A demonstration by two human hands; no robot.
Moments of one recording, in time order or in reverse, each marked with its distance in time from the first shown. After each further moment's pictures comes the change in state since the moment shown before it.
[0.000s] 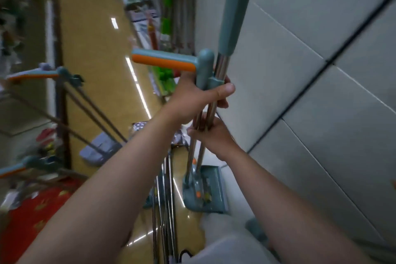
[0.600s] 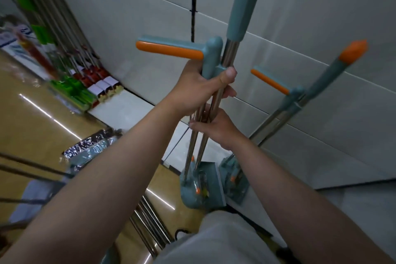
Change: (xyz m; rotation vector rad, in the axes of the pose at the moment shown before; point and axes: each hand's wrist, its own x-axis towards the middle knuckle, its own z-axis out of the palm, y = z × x) left_hand -0.095 0.006 0.183 -0.009 -0.627 0.062; right_hand -0.201 0.065 -0.094 0.041 0.498 0.092
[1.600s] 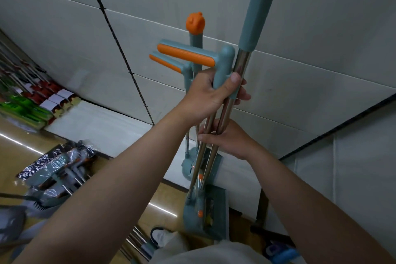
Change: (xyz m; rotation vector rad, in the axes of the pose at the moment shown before) left_hand -0.009 0.007 0.248 -0.100 -0.265 -0.003; right_hand -0.159 0.074 -0.197 -0.052 0.044 0.044
